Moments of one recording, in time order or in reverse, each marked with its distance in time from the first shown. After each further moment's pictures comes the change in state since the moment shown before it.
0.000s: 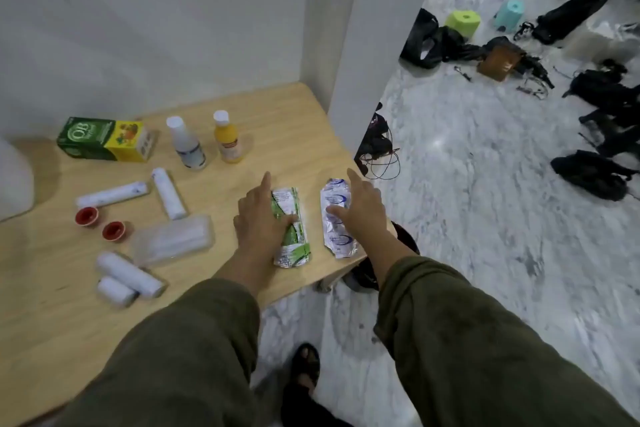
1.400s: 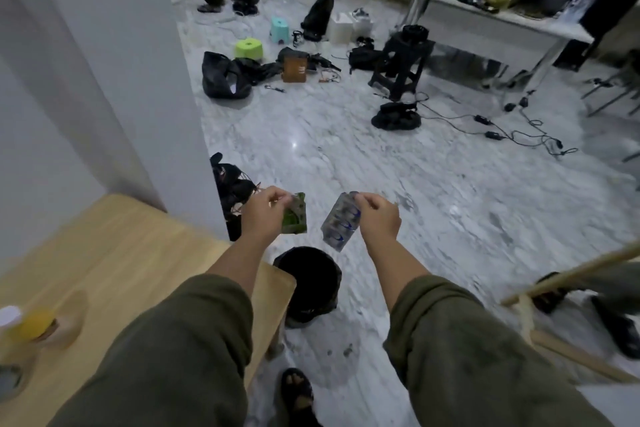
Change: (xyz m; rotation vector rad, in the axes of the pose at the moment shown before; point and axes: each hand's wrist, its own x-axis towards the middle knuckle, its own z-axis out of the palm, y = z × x) left_hand 0.028 0.219 0.060 -0.309 -0.450 0.565; right_hand -0.063 0.106 -0.135 0.811 0.892 0.667
